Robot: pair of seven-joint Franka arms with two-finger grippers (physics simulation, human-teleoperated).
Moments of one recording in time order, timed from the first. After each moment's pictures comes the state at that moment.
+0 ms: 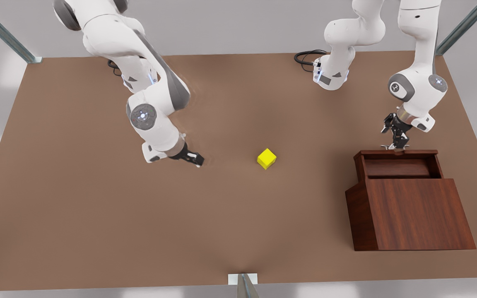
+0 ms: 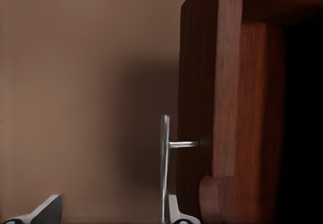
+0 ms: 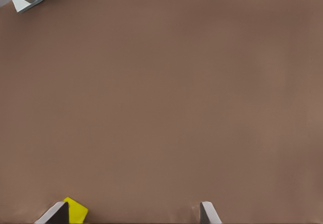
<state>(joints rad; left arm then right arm) -0.01 -0.17 0.33 -2.65 -0.20 2.65 -1.07 0.27 0.23 0.11 -1.67 0.14 1.96 0.60</state>
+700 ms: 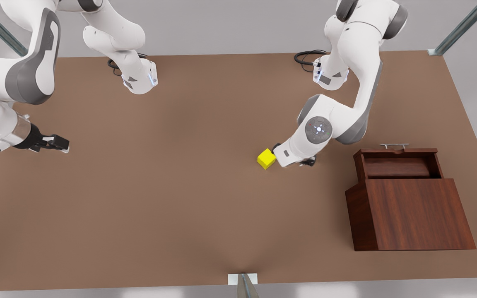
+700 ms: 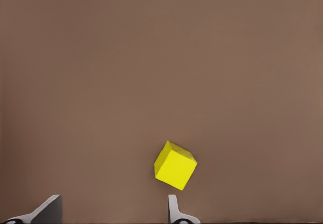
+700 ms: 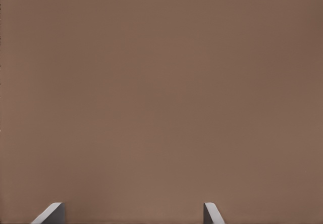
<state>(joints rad) -0.42 0.43 -0.14 -1.50 -0.03 1.87 -0.08 0.02 0.13 -0.11 -1.46 -0.01 1.53 -0.04</state>
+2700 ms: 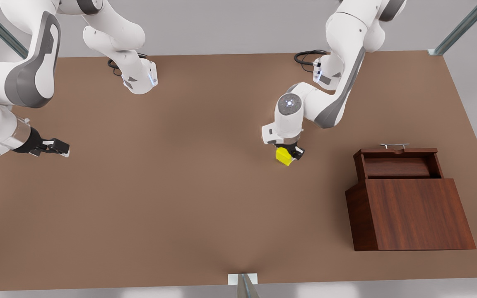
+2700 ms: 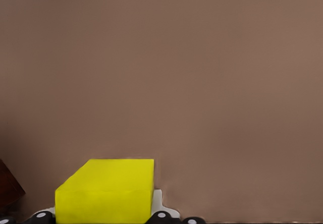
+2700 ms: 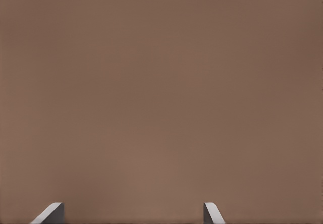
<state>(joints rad) -0.58 0.23 0.00 -1.86 0.17 2.07 0.07 0.02 0.16 -0.11 -1.43 0.01 1.54 -0.04</state>
